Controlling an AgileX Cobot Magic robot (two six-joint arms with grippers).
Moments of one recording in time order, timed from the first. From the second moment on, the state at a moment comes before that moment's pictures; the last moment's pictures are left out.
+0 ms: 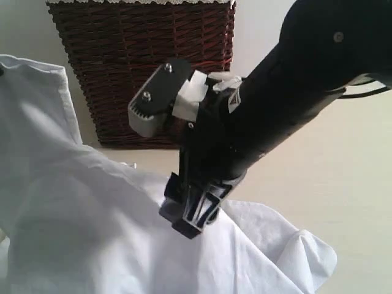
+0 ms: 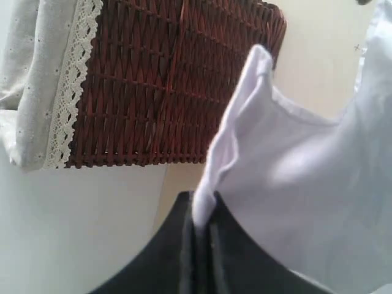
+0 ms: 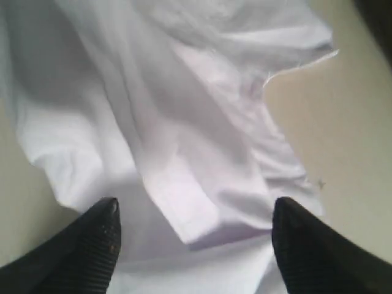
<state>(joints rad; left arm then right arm) -1.10 0.91 -0.99 0.74 1.03 0.20 0.65 1.55 -1.09 0.33 0.75 -0.61</state>
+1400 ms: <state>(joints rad) -0.99 0.82 -1.00 1.32 0.97 0.12 0.65 1.45 -1.29 -0.40 0.70 -0.15</state>
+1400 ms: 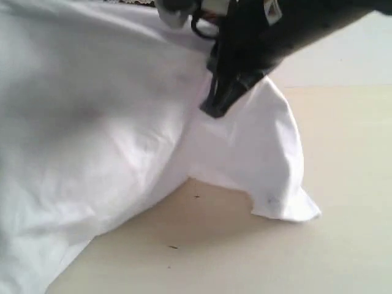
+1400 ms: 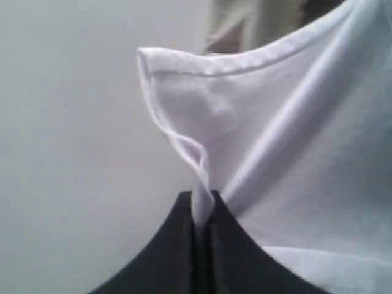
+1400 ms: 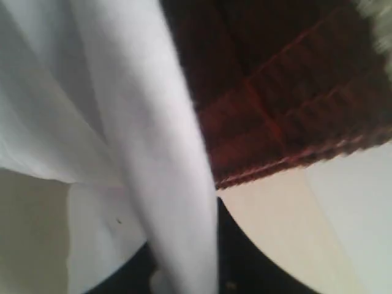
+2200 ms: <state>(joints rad) -0.52 0.96 -1.36 1.42 0.59 -0.15 0.66 1.48 -1.55 -0.35 0.52 -0.15</state>
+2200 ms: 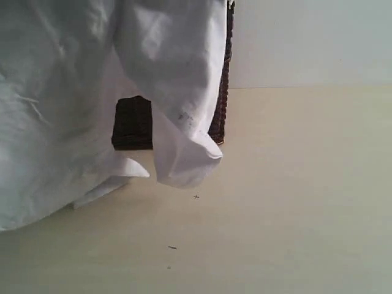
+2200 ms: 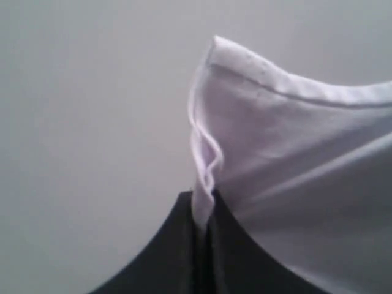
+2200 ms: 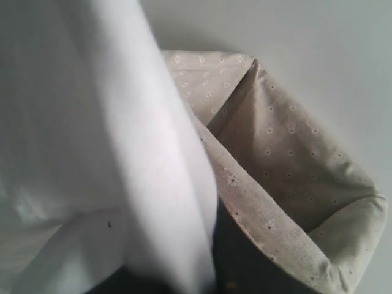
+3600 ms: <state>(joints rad) 0.24 1.44 -1.71 -0.80 0.74 0.68 0.66 1.49 -1.55 -0.30 0.47 -0.29</state>
